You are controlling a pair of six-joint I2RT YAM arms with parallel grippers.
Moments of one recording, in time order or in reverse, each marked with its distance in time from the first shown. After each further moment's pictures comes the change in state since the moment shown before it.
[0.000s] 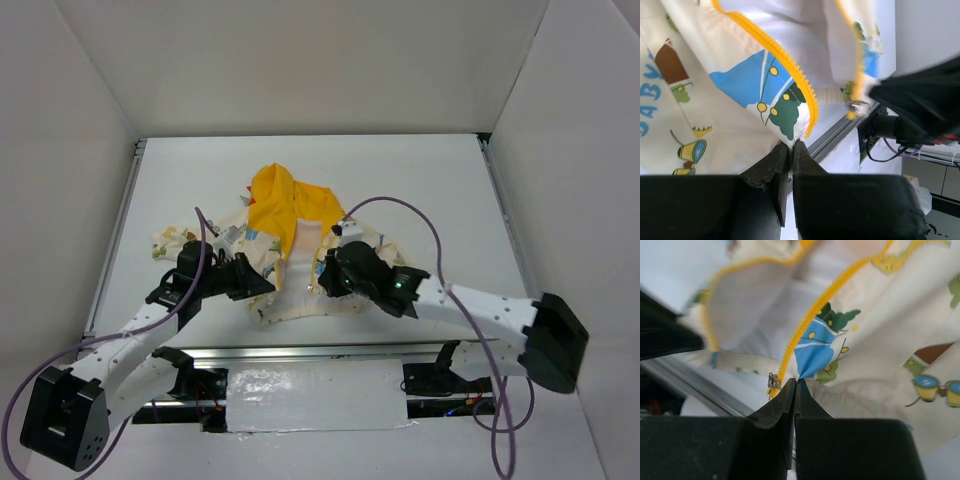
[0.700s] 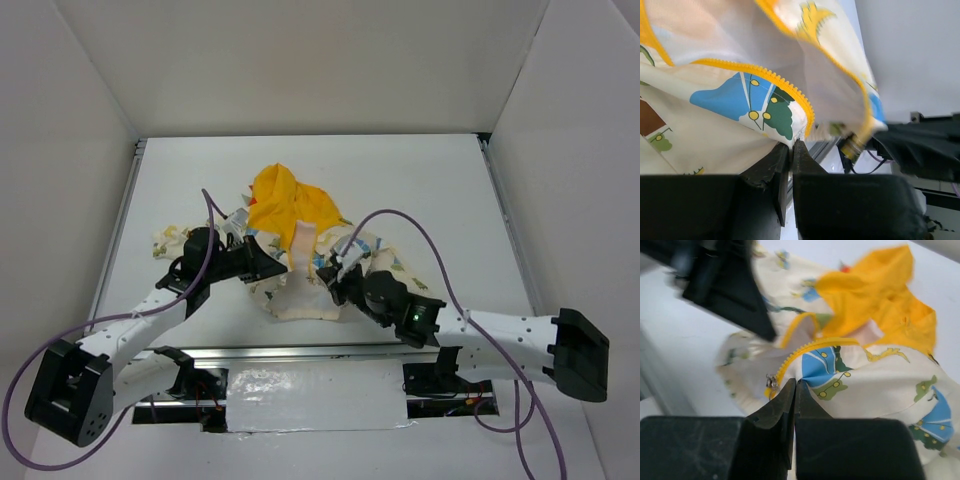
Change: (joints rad) left arm -0.045 0.147 0.073 0.249 0.022 -0.074; right arm 0.150 -0.261 -0.275 0.539 0.195 -0.602
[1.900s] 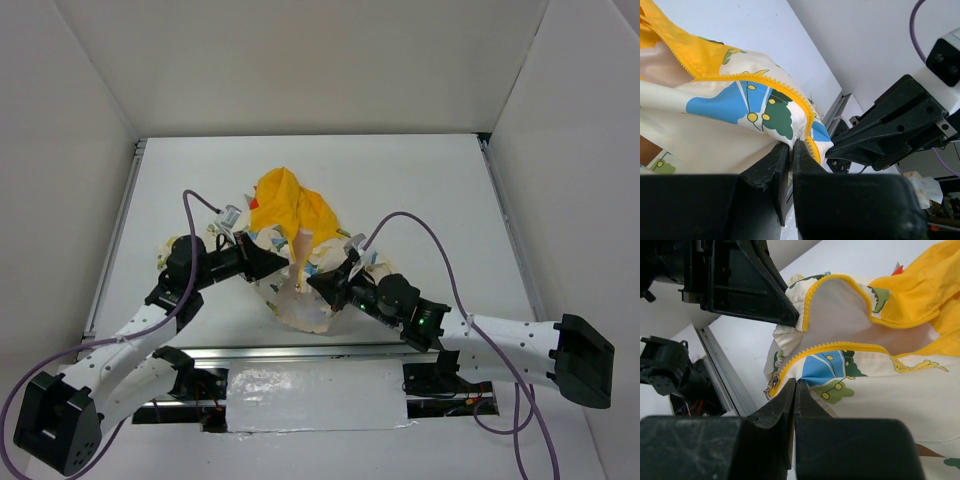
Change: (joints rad) left arm -0.035 -0.172 -0.031 0.153 0.027 0.040; right arm -0.024 -0.063 -0.102 0.193 -0.230 0.270
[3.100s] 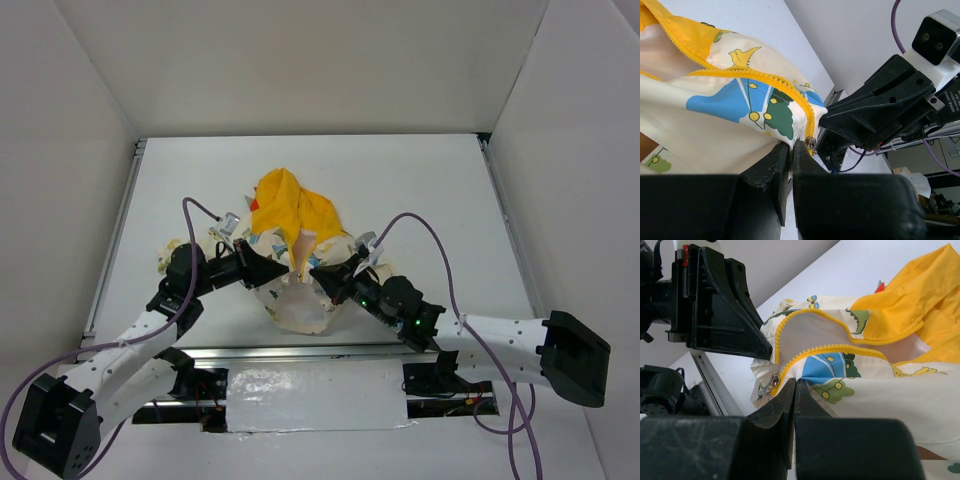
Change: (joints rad) left arm -0.002 -0.024 -0.078 0.085 0.026 -0.056; right arm -0.039 0.048 -0.074 0.227 0.057 0.055
